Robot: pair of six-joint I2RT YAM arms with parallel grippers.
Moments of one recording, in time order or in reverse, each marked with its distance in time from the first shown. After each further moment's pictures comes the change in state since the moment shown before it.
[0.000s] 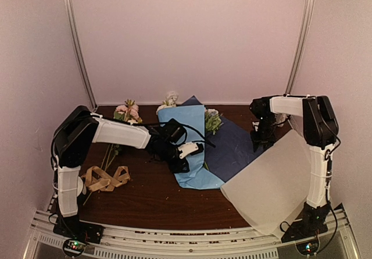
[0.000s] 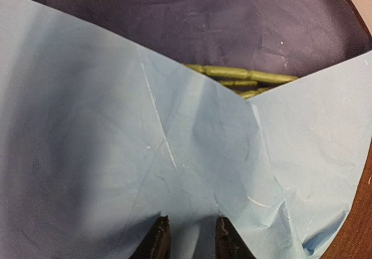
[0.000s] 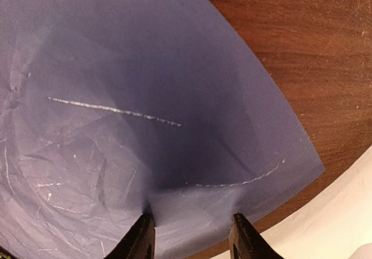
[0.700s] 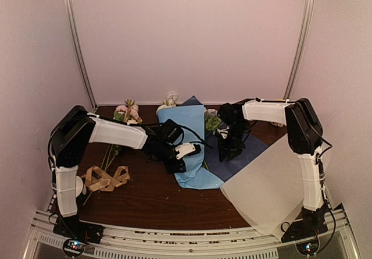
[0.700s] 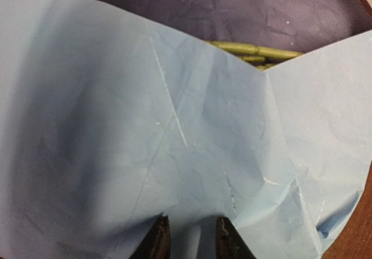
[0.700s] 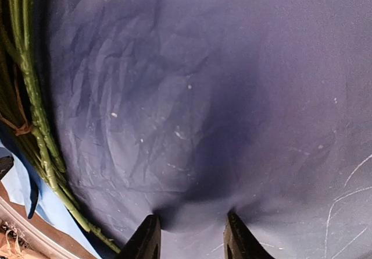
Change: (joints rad) left arm 0.011 -0.031 -0.046 -0.003 -0.035 0.045; right arm 0.295 0.077 0.123 -0.023 -0.290 0.002
